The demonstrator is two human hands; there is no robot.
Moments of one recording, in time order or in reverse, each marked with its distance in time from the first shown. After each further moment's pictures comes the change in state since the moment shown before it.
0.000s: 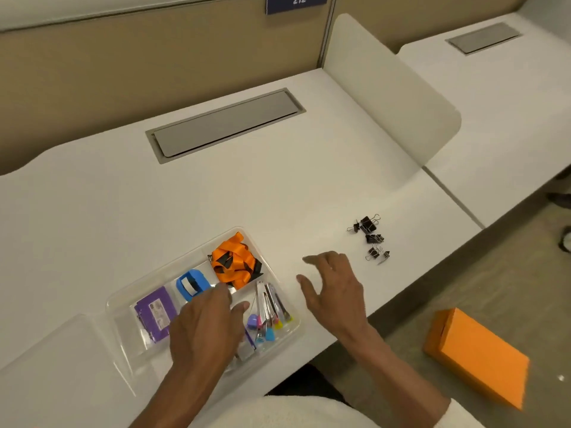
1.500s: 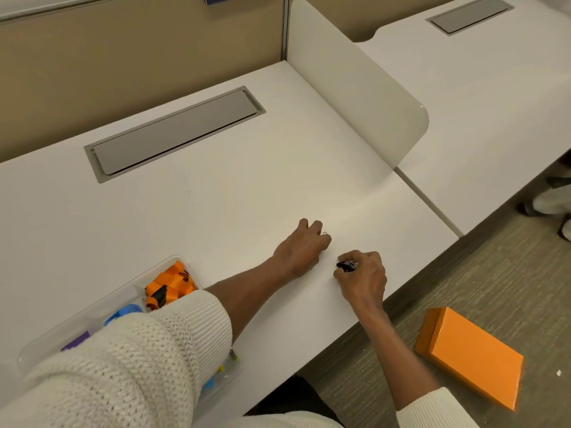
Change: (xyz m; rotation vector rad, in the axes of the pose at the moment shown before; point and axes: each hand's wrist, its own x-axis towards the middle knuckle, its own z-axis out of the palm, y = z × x) left_hand 0.167 0.266 0.088 -0.068 -0.161 0.797; right_hand 0.068 0.186 -0.011 0.185 -0.038 0.670
